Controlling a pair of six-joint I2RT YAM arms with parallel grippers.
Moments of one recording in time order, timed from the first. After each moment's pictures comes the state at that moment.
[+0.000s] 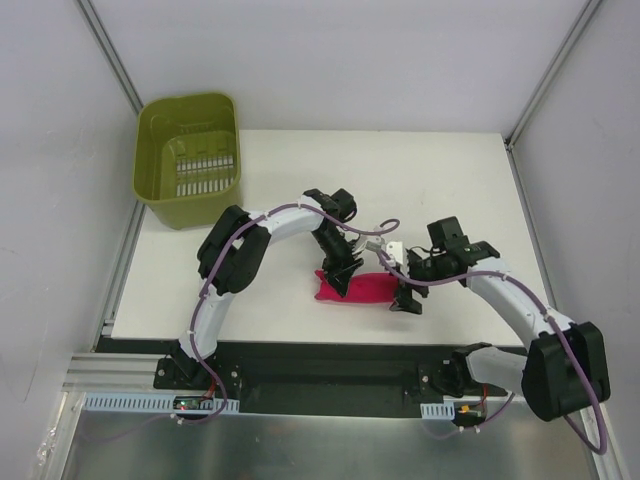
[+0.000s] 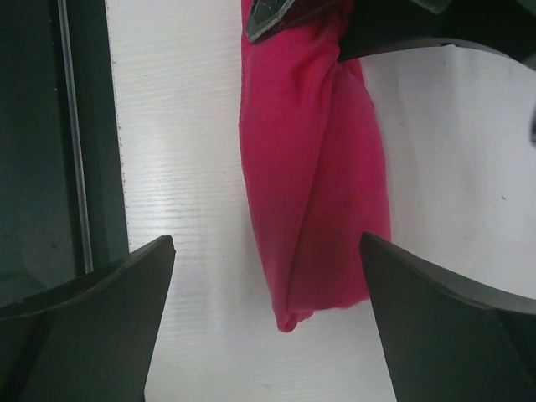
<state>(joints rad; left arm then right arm) -0.74 2.19 1.65 -1.01 0.89 0.72 0.32 1.14 0.73 -0.77 -0.76 -1.03</state>
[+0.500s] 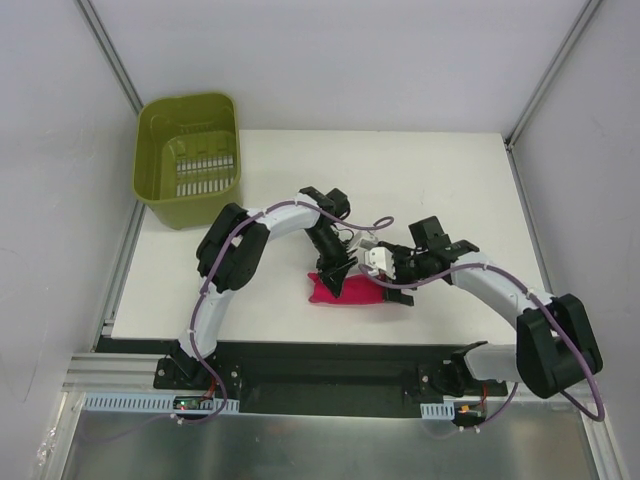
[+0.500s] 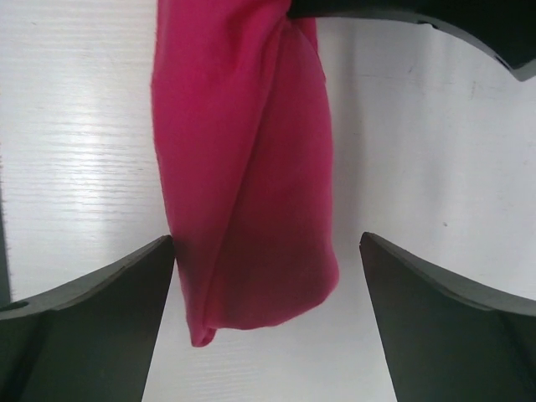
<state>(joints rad) -0.72 2.20 1.64 -1.06 0.90 0.71 0.43 1.29 0.72 -0.57 -0.61 -1.13</state>
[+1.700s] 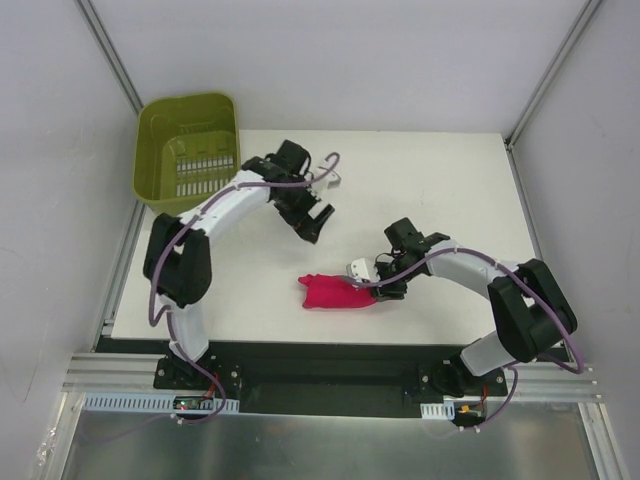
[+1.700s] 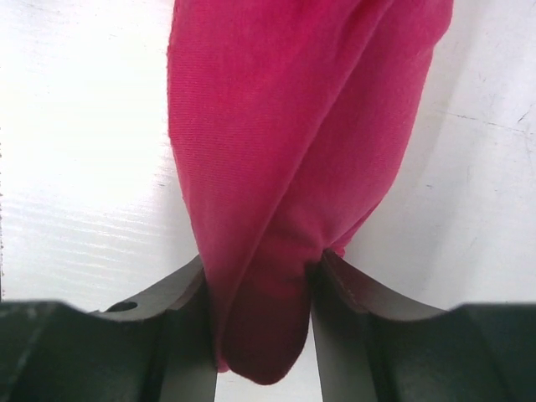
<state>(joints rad) -0.54 1.92 1.58 -0.88 0.45 0.36 0.55 1.51 0.79 -0.60 -0.52 -1.22</state>
